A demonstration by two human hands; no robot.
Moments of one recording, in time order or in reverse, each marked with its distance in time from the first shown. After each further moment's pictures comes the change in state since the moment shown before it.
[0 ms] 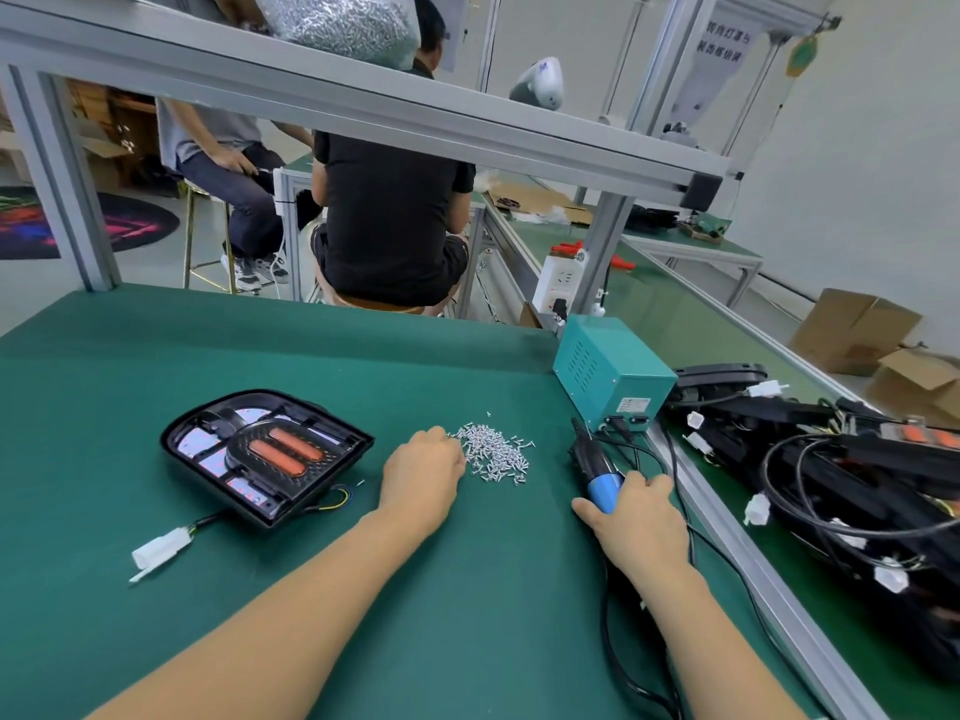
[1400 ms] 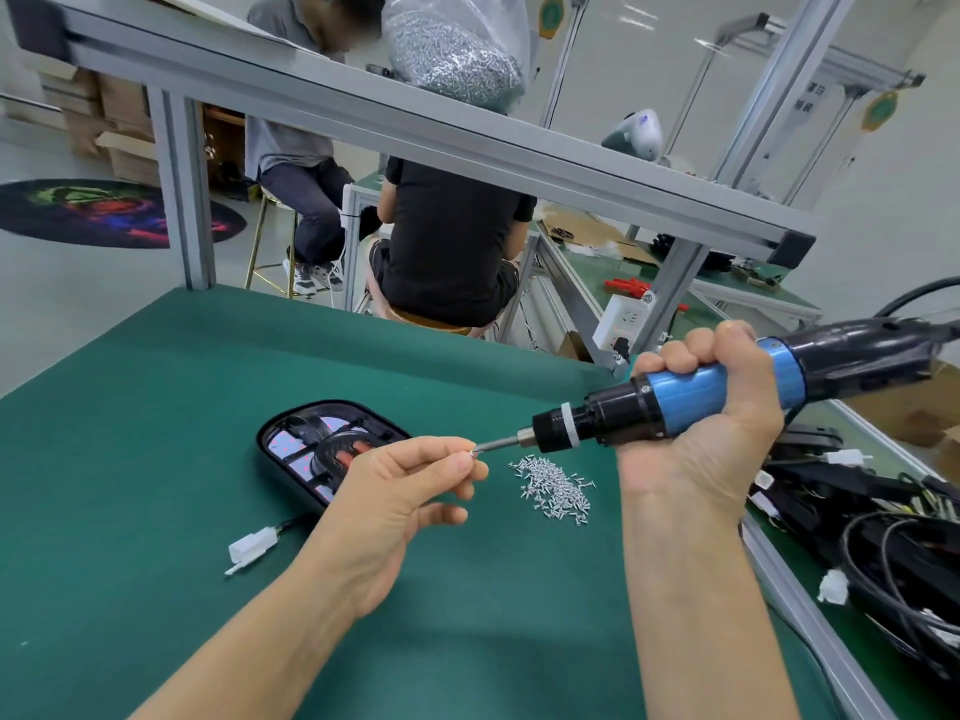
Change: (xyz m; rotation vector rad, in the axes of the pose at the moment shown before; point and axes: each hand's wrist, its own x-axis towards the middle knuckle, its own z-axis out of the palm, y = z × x) left_hand -0.086 -0.025 -0.115 -1.666 0.057 -0.255; right_hand -0.073 -0.147 -0.129 2.419 0.012 -0.412
